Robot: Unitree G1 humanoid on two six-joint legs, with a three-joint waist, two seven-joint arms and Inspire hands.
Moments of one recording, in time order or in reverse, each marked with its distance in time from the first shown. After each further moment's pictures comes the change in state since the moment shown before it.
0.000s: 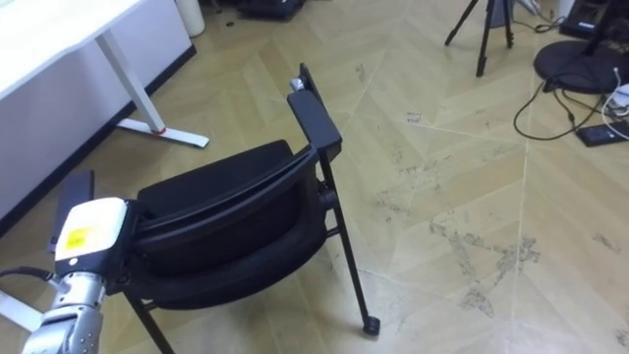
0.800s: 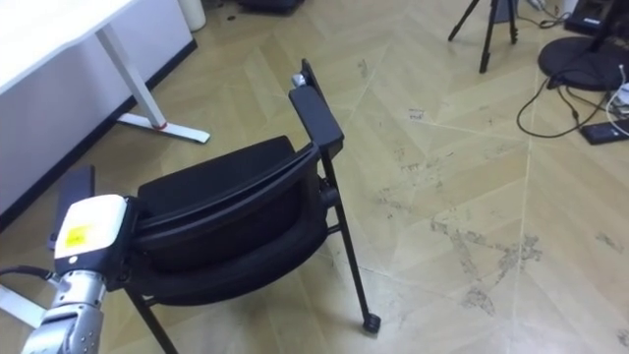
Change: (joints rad) left arm 0.000 0.006 -0.001 -0.016 0.000 -0.005 0.022; right arm 0.014 0.000 -0.002 0.022 -0.045 -0.002 -0.009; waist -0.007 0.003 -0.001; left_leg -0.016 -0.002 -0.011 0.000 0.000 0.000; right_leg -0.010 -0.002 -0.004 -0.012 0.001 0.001
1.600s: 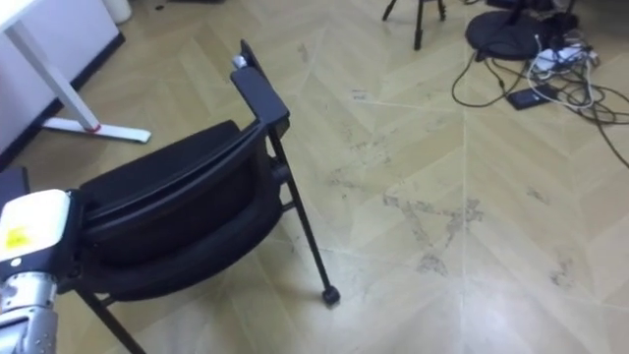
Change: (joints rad) left arm -0.008 0.111 0.053 0.075 -0.077 -0.025 0.129; right arm 0.004 -0.089 -0.526 -0.630 0.145 -0.141 -0.638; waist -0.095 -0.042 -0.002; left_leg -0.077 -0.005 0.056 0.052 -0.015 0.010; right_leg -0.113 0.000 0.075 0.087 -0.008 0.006
